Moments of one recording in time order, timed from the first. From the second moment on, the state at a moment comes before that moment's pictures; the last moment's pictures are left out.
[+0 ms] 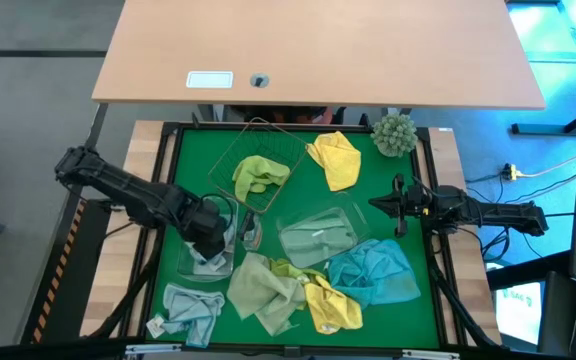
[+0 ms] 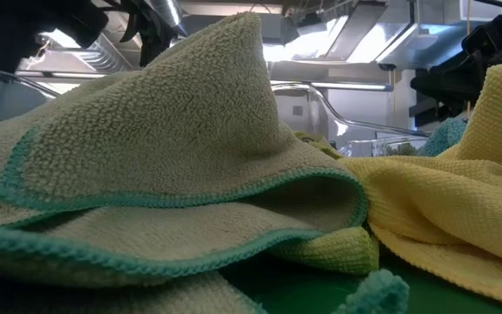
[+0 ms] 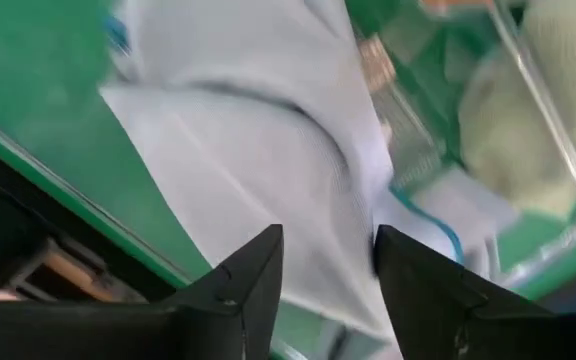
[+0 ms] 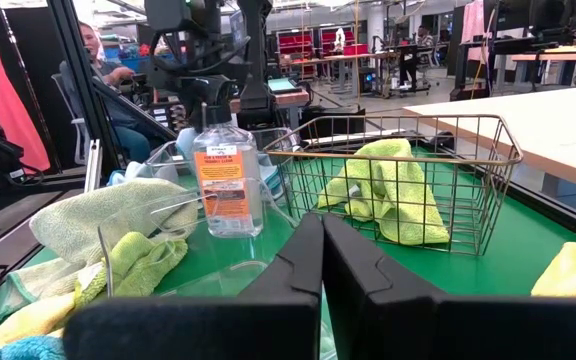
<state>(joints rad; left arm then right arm) -0.33 1.28 1.06 -1.25 0.11 -1.21 -0.01 0.02 0.01 0.03 0.04 0.10</state>
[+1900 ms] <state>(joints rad) -0.77 1.54 1.27 -1.04 0.37 -1.74 -0.01 0.02 0.01 0.03 0.04 0.10</state>
